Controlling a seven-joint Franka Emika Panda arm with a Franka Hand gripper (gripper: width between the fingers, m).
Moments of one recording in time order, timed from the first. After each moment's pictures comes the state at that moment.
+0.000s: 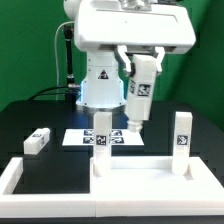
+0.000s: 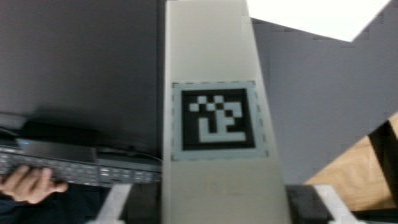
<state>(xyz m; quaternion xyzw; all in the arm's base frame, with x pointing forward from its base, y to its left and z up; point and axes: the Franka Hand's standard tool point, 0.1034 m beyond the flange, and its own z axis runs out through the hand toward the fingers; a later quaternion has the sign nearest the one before) 0.635 0.024 0.215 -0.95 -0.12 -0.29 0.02</state>
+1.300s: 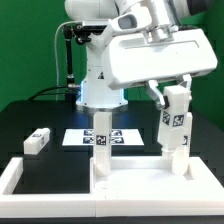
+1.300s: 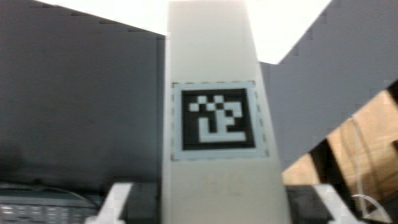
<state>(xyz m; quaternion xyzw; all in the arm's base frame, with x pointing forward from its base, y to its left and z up) 0.637 0.069 0.183 -0.96 -0.14 -0.24 0.09</state>
